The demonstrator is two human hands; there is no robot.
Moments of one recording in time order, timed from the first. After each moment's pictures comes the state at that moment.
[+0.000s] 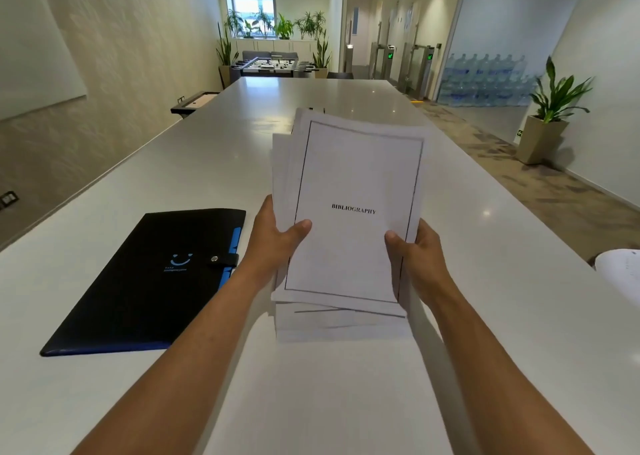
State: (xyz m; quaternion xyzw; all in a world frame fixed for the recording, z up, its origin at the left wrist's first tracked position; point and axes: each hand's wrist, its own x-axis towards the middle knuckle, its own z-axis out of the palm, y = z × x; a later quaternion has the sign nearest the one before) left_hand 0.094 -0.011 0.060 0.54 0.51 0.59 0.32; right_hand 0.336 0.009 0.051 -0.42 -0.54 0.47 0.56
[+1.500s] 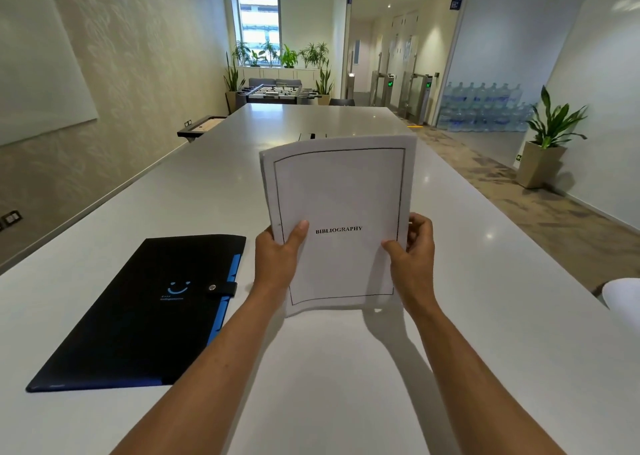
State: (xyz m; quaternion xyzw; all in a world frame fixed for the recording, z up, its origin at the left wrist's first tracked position) left_hand 0.112 0.010 0.068 0.41 0.48 0.70 0.32; right_hand 0.311 0.041 0.062 -0.40 -0.56 0.35 0.64
